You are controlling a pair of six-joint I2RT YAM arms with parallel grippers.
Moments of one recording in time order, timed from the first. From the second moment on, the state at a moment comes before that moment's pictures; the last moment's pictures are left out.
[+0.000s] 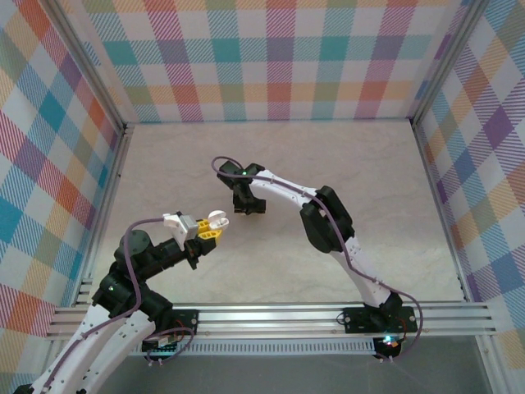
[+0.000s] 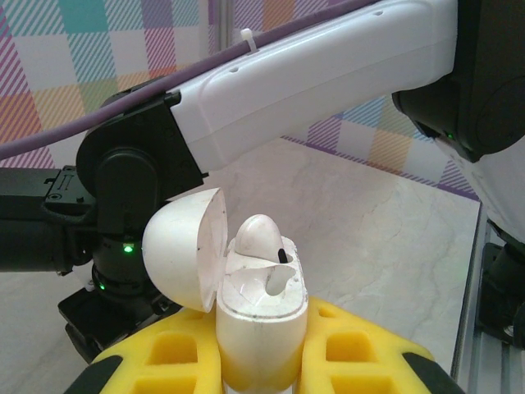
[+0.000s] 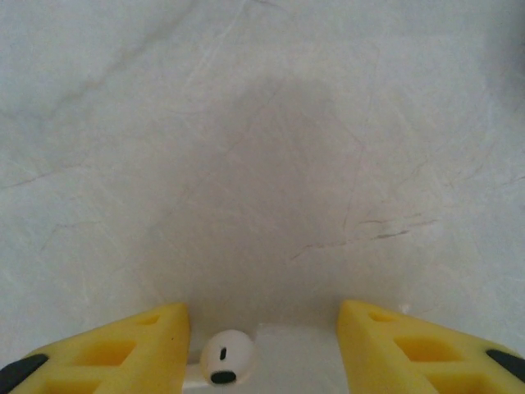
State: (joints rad) left arm -0.51 0.34 0.50 -0.27 0.44 0.00; right arm 0.87 2.42 2.07 -1.03 0.16 0.84
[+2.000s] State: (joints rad) left arm -0.62 0.83 0.51 0.12 0.38 -0.16; right arm 0.85 1.59 1.76 -0.94 0.29 0.54
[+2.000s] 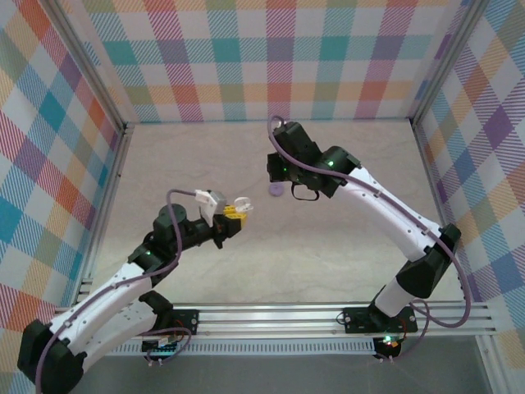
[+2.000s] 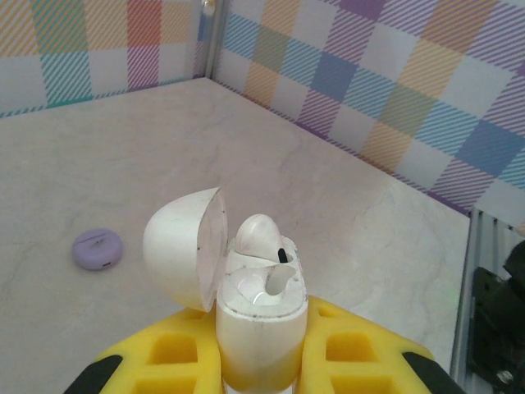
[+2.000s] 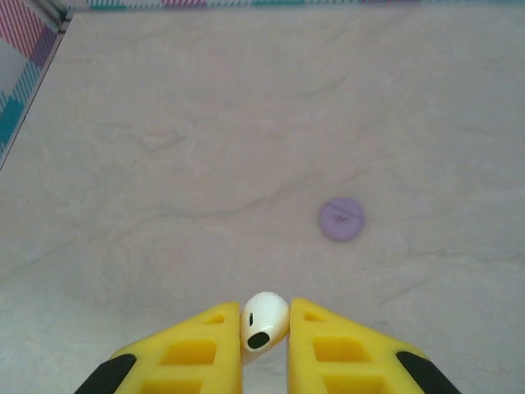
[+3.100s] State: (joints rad) left arm -0.77 1.16 0.69 0.47 0.16 -0.08; right arm 1.04 1.50 1.69 -0.88 0.48 0.31
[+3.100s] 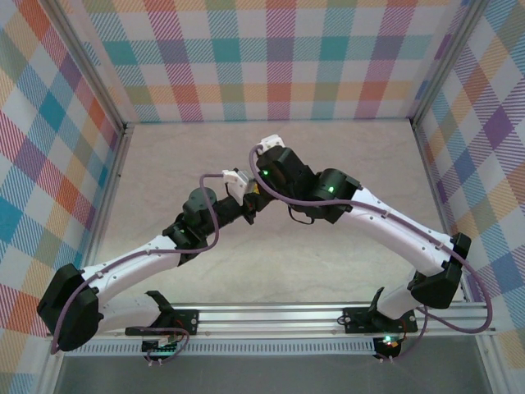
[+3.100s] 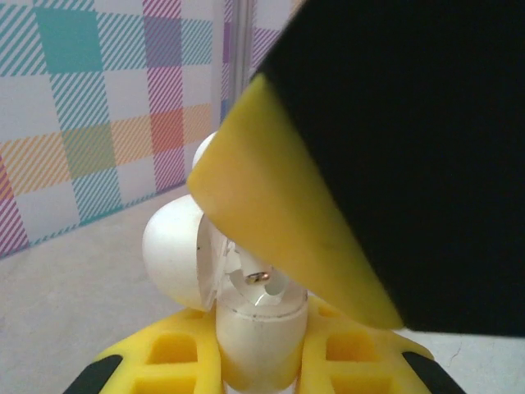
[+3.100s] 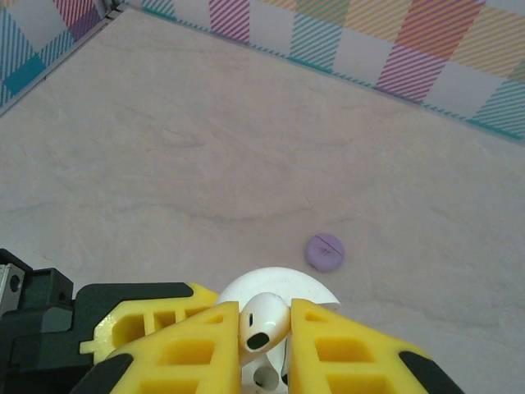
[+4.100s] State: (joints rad) left arm -0.77 1.14 0.68 0.48 0.16 -0.08; right arm 1.04 1.51 1.71 -0.90 0.50 0.28
